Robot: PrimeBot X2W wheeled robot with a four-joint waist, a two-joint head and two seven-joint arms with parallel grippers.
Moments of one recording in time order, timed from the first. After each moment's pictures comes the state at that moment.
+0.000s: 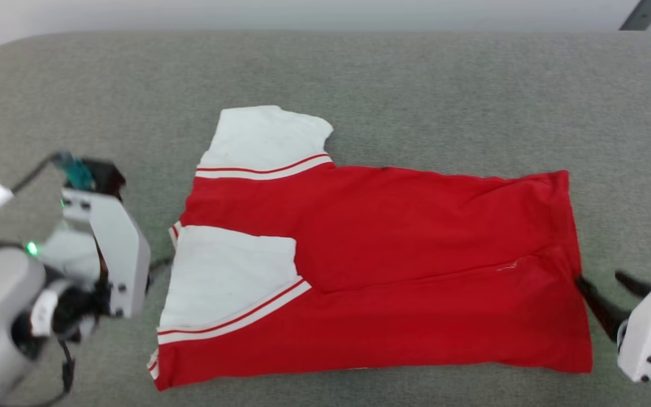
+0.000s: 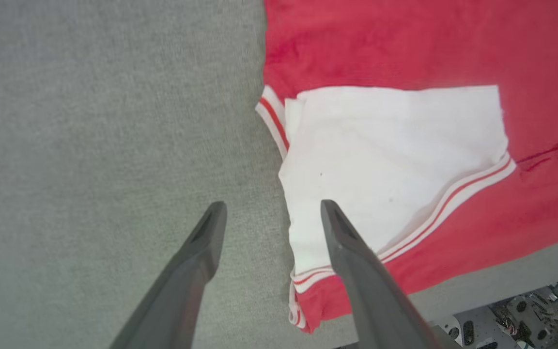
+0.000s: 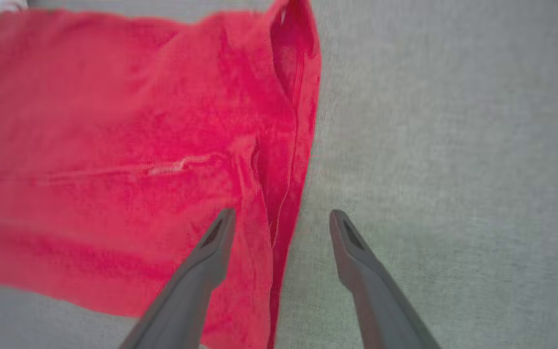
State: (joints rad) left arm -0.73 0.92 -0.84 0.02 -1.13 0.30 0.77; right arm -0.11 -0.34 -0.04 -0.12 0.50 0.13 0.72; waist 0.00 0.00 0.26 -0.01
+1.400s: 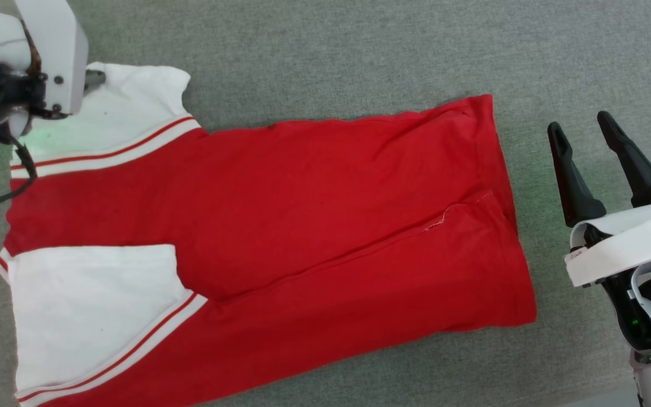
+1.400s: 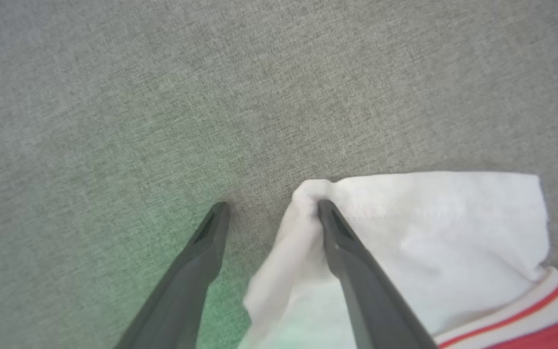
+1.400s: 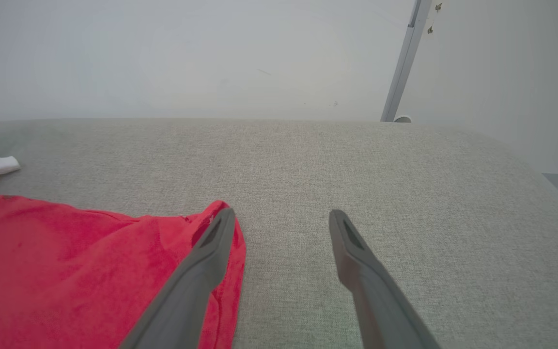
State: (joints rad) left arm -1.35 0.66 -0.89 0.74 -0.95 -0.05 0.88; right arm -0.38 -0.24 0.09 -0.03 0.37 0.13 0.04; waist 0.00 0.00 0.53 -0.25
